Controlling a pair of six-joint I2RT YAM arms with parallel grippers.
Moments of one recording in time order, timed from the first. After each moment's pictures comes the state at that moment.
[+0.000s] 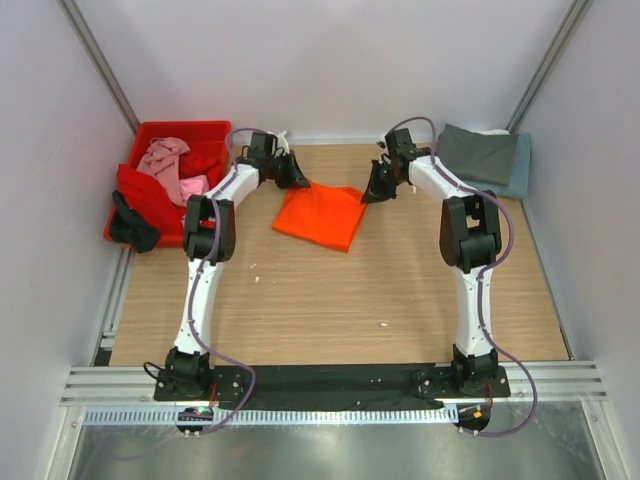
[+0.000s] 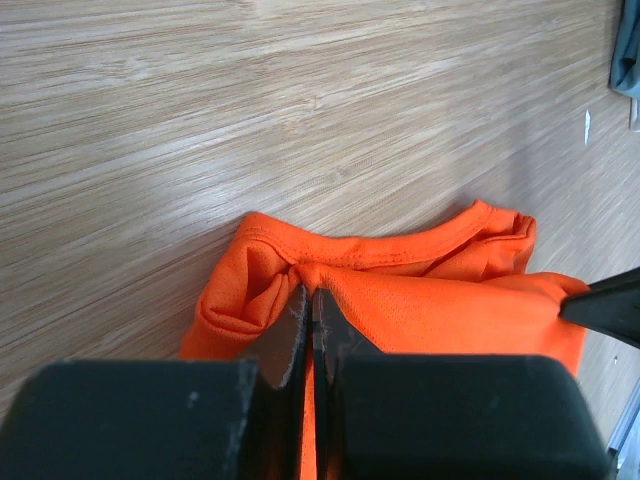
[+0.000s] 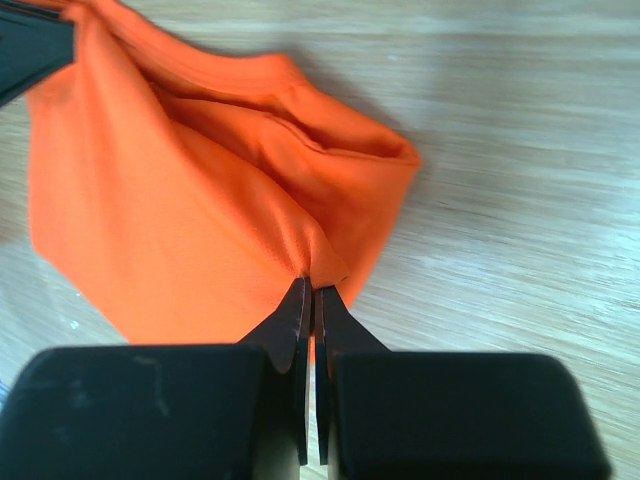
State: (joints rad) left arm -0.24 2.60 2.18 -0.35 0.58 -0.42; right arm 0.25 2.26 1.90 -0.66 -0.34 0.41
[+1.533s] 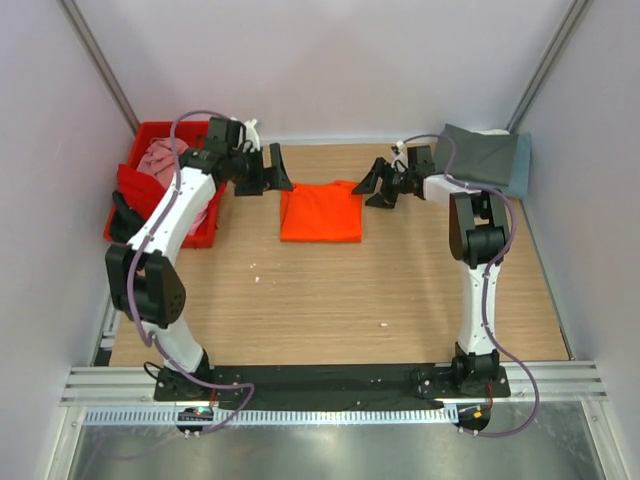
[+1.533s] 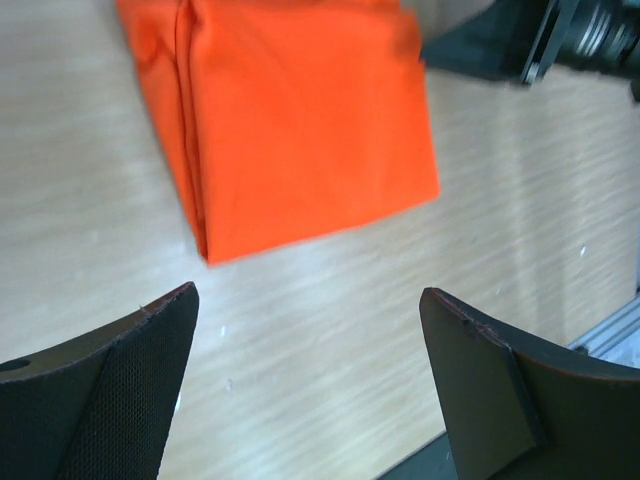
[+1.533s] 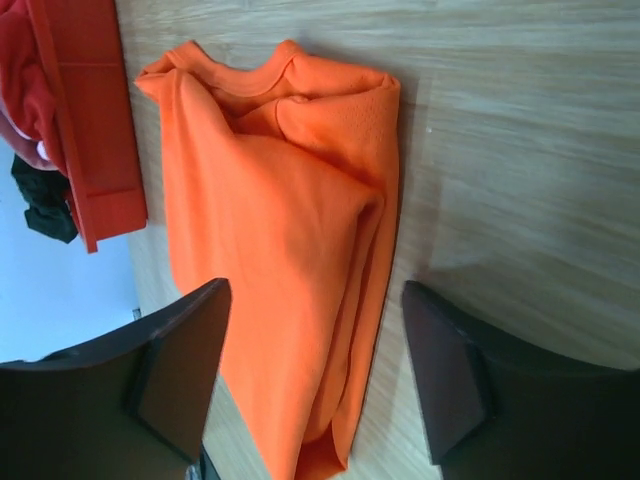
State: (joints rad) left arm -0.25 1.77 1.70 -0.73 0.37 -0.33; right arm 0.13 2.29 1.63 -0.14 -0.74 0.58
